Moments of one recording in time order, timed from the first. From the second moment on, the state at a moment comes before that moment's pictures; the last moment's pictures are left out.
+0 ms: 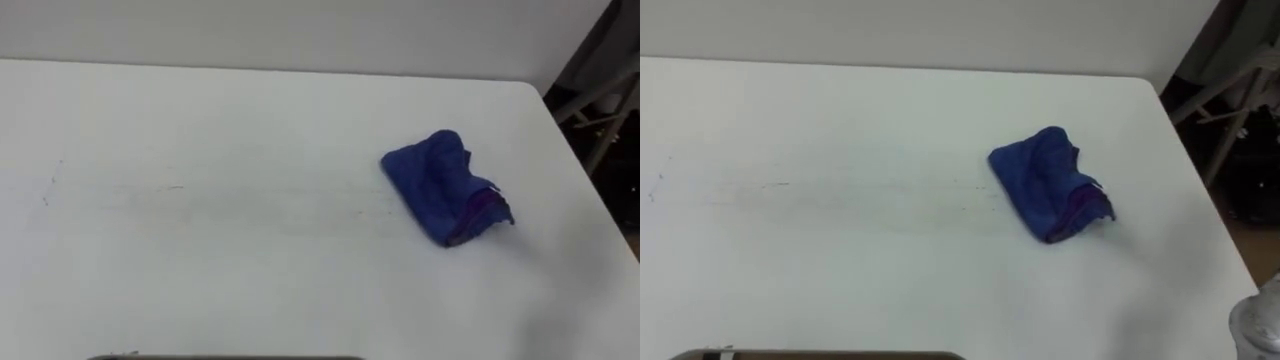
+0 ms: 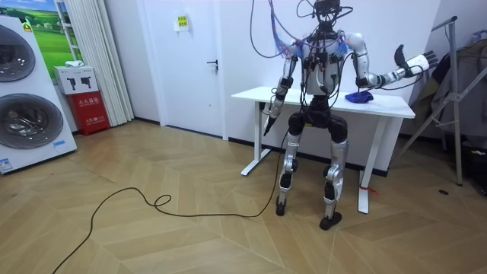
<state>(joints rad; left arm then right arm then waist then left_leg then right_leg) 0.36 0.18 0.30 0.85 0.07 -0.07 0.12 0.14 -0.33 -0.49 0.10 -0.17 -0.15 -0.60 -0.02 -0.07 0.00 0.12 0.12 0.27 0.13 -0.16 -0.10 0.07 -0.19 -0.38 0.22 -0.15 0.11</state>
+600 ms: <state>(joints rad) 0.36 0.19 0.31 0.82 0.04 0.00 0.15 0.26 -0.29 -0.66 0.55 0.54 -0.13 -0.88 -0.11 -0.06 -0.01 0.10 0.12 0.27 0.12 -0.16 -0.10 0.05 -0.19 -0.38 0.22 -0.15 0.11</state>
